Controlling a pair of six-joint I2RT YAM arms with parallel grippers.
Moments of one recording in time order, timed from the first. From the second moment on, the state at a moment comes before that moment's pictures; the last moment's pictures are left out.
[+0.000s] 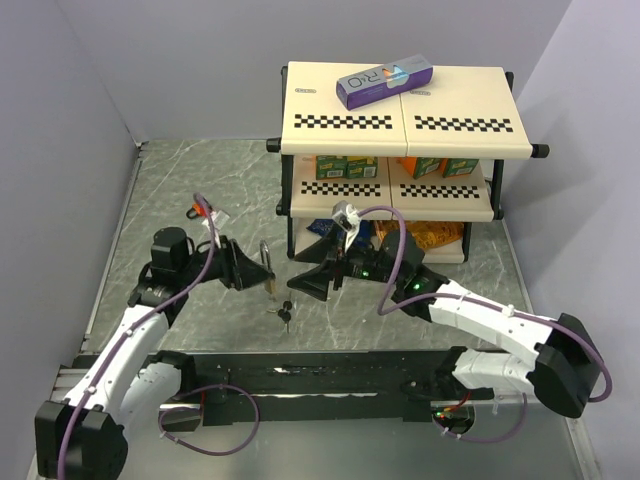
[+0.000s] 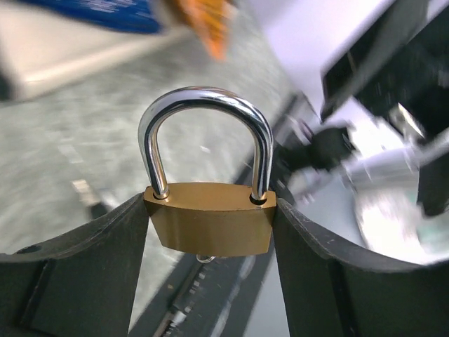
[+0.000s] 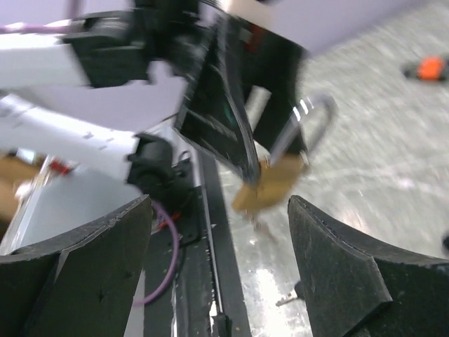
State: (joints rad) left arm -0.17 0.84 0.54 -0.07 0.90 -0.53; right arm 0.84 1.14 0.66 0.53 -0.51 0.45
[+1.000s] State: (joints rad) left arm -0.40 0.83 0.53 0.12 1.24 -0.60; right arm 0.84 1.27 1.02 0.15 -0.97 0.16
